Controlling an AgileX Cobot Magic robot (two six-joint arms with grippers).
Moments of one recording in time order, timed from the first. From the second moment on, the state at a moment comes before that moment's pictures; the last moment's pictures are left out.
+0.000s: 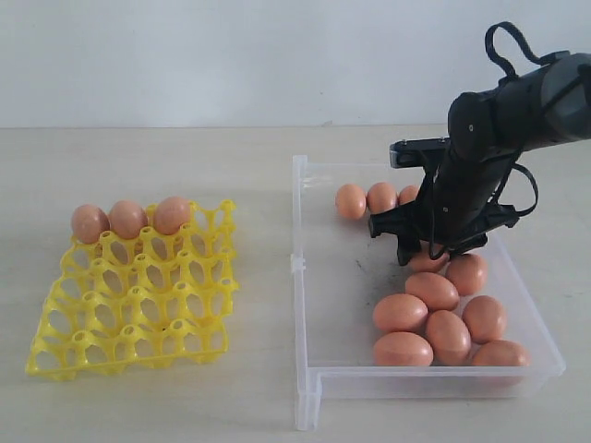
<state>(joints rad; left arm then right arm) 0.02 0.00 0.00 -0.31 0.15 0.27 0.34 2.04 -1.25 0.00 0.62 0.19</state>
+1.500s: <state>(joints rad) 0.02 0.00 0.00 -0.31 0.15 0.27 0.37 2.06 -1.38 0.01 0.93 0.38</state>
